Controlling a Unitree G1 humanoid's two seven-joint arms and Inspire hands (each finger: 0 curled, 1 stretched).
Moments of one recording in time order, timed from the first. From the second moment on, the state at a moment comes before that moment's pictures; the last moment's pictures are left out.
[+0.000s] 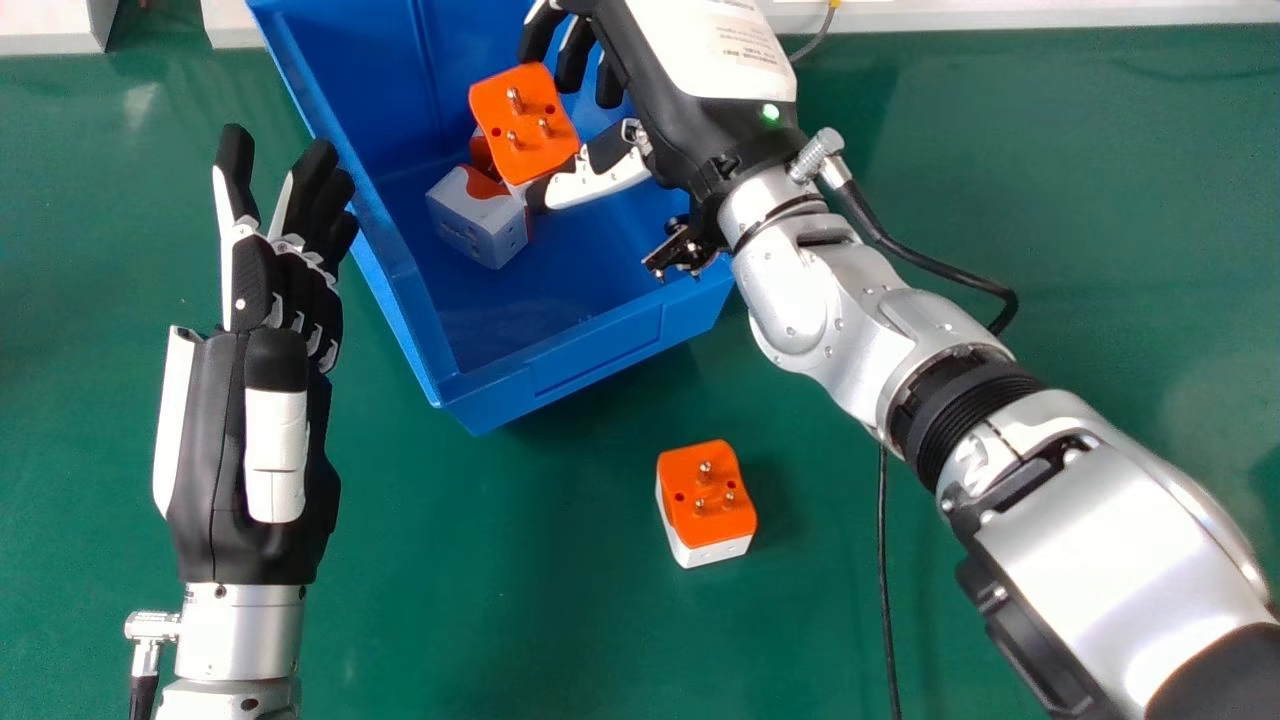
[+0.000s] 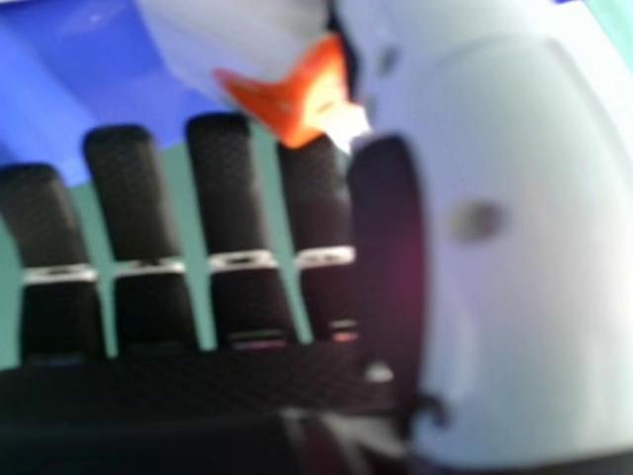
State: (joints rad) left arm 0.05 0.10 0.17 0.32 -0.31 -0.85 -0.38; right arm -1.14 0.00 0.42 1.34 -0.67 -0.38 -0.47
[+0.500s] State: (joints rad) left arm 0.05 0.10 0.17 0.33 -0.31 -0.86 -0.38; right arm -1.15 0.00 0.41 1.34 -0.64 -0.38 -0.30
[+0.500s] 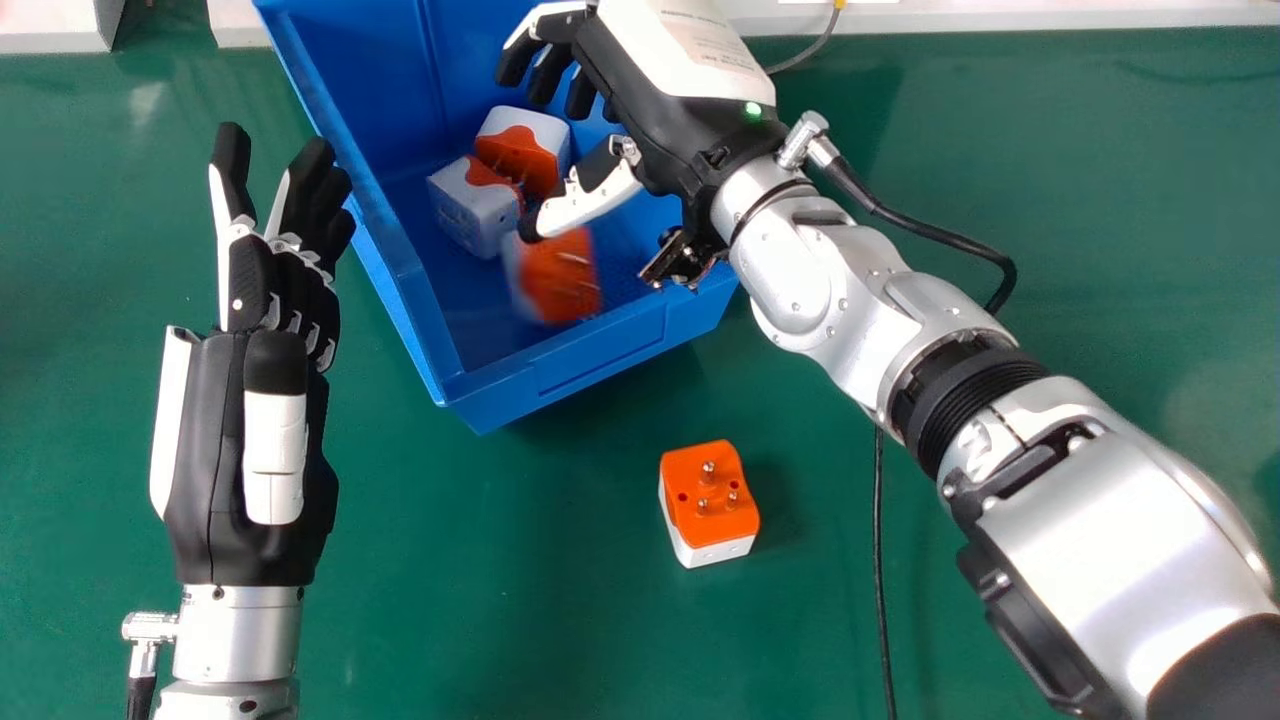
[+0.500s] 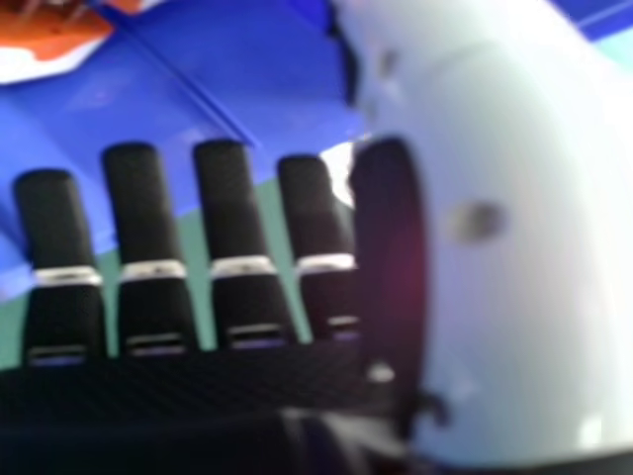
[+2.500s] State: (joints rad) left arm 0.04 0.10 0.17 0.34 -0.30 -0.87 -0.37; right arm -0.26 -0.38 0.07 0.65 -0.36 -1.01 -0.21
